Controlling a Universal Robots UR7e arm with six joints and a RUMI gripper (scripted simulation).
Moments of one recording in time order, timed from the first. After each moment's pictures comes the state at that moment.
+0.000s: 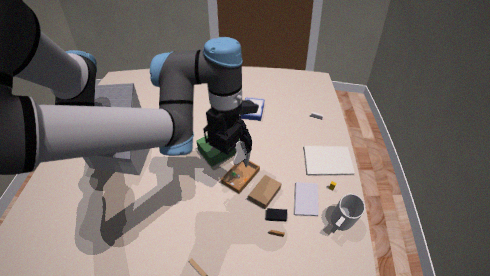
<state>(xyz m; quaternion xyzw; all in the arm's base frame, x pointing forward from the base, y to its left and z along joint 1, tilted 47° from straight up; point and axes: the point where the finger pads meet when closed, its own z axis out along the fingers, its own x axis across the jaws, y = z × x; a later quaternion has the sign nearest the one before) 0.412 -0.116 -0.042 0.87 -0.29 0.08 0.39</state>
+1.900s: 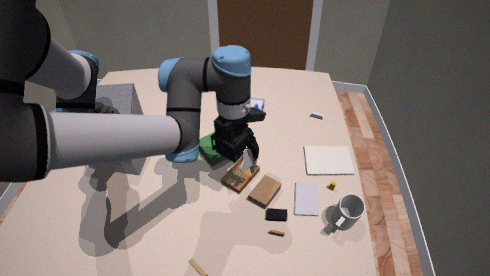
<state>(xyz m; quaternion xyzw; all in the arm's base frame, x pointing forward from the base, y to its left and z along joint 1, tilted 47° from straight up) 0.429 -0.137 -0.044 0.86 -0.30 0.08 0.39</state>
